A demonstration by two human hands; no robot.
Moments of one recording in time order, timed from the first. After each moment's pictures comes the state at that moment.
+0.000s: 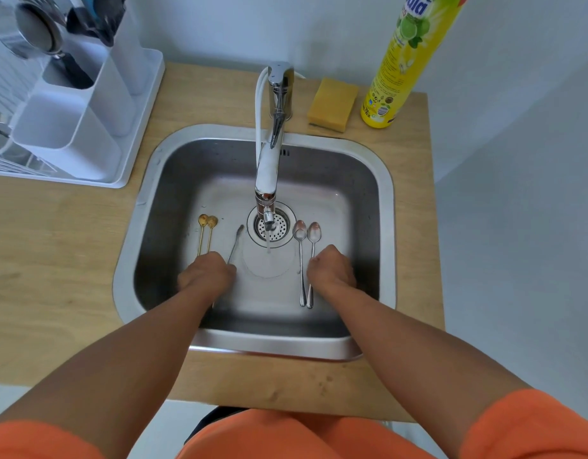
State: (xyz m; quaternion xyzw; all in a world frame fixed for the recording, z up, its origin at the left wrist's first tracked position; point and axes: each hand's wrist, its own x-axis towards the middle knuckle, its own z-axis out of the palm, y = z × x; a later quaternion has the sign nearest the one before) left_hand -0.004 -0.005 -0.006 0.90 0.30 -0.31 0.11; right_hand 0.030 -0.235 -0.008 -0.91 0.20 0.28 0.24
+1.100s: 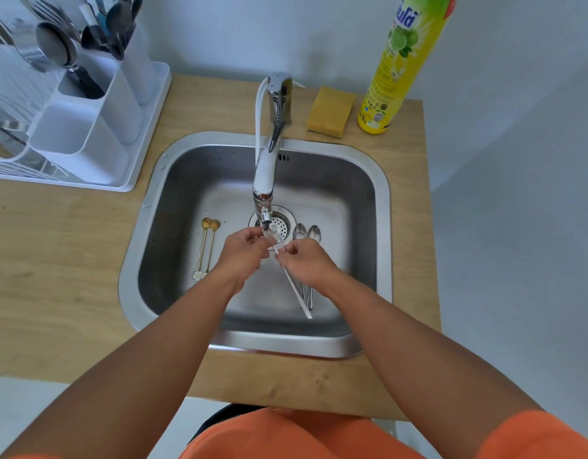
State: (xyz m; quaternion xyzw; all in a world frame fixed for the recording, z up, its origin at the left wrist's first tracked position) left_hand 0.017 -0.057 0.033 0.70 0.33 -0.16 0.61; right_hand 0.037 -0.209 0.020 -0.82 0.05 0.33 0.46
